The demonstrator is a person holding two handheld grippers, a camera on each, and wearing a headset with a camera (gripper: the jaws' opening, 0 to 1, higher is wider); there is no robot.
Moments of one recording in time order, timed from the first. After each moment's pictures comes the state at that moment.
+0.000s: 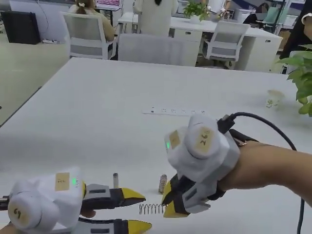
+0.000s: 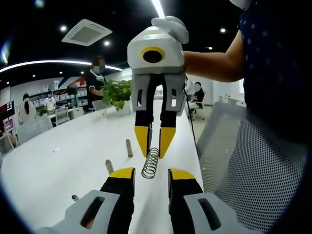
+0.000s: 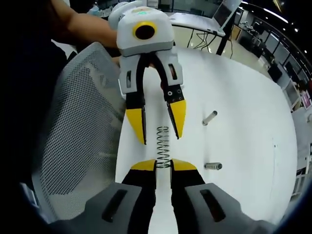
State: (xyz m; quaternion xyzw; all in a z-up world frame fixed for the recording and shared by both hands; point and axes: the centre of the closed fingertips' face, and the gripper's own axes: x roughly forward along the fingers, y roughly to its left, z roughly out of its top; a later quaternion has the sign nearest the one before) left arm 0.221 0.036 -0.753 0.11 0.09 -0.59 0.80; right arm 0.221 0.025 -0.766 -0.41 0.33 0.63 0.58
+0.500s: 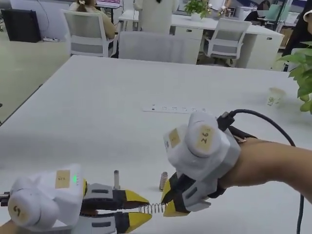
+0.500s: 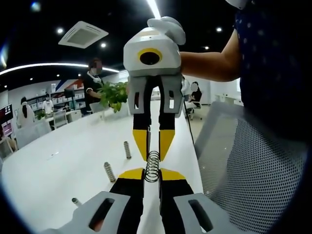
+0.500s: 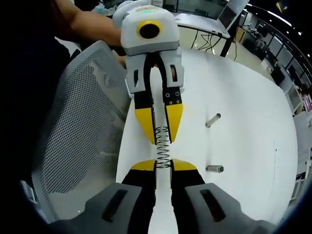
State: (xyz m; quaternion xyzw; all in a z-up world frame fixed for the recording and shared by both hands) left arm 0.218 0.035 -0.752 0.12 0.08 -0.59 0.79; right arm 0.216 0.028 -0.767 -0.41 0.32 0.64 0.56
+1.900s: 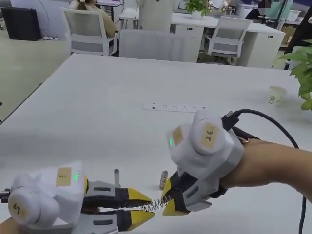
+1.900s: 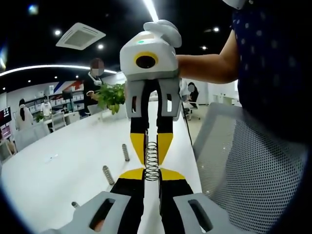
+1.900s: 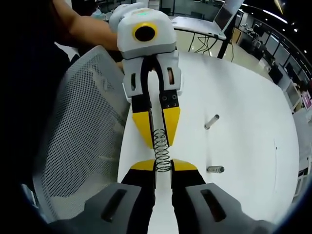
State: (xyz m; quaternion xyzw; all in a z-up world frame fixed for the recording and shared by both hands) left arm 0.216 0.032 -0.748 0.12 0.07 -0.60 0.79; right arm 0.216 0.030 -0.761 -0.39 0.32 0.64 0.58
